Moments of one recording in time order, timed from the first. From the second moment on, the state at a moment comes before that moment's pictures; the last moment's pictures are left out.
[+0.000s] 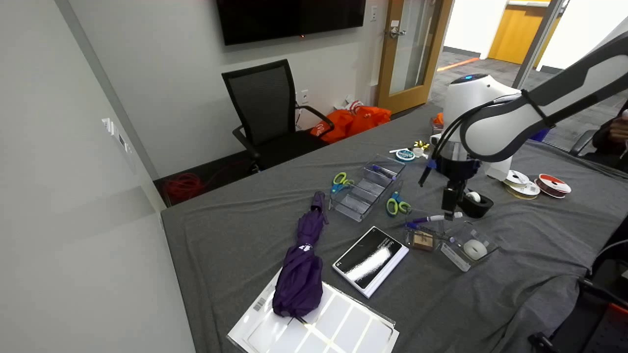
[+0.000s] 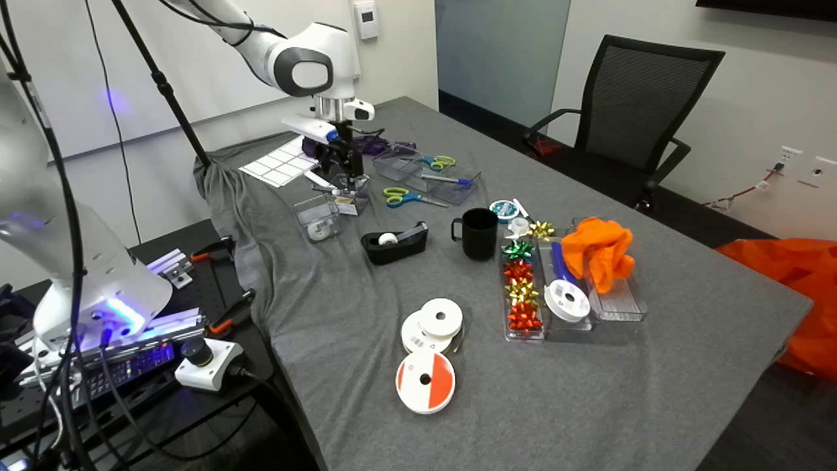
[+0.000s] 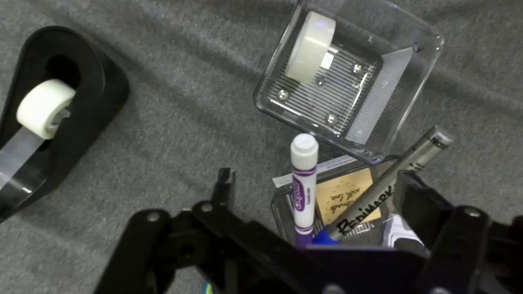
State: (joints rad) arm 0.02 0.29 0.05 -2.23 -0.05 2.32 -0.25
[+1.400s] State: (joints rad) arm -0.01 0.34 0.05 -2.23 0.05 2.33 -0.34
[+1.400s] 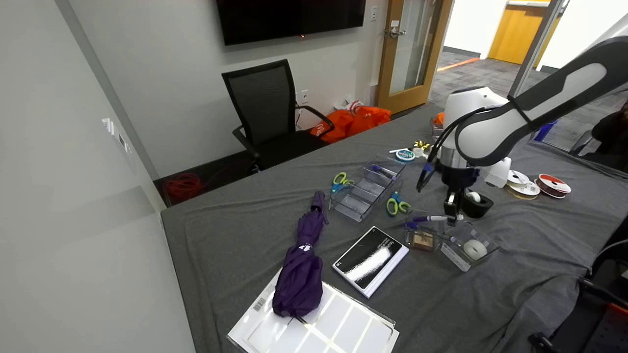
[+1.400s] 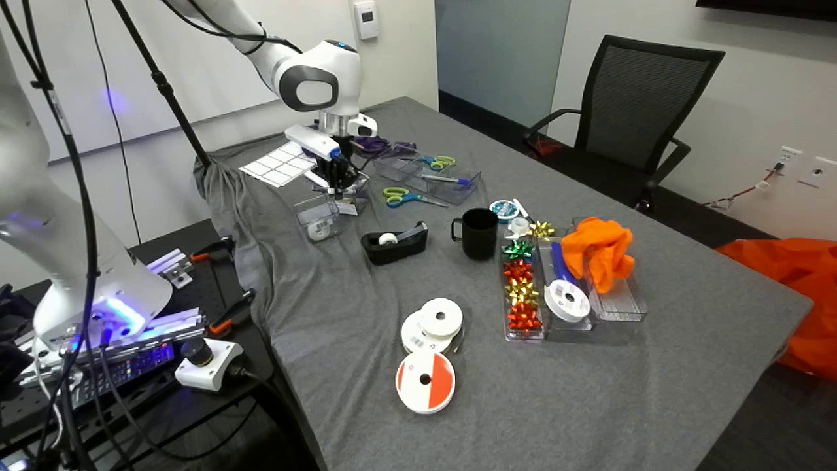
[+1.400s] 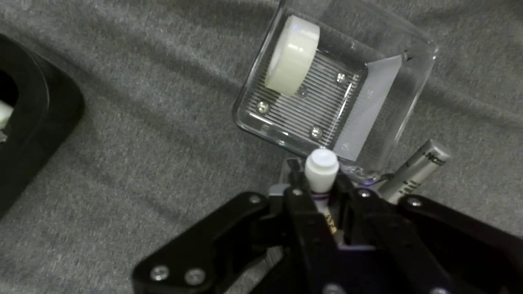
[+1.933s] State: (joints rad) arm -0.01 0.19 0.05 -2.22 0.11 2.17 -0.33
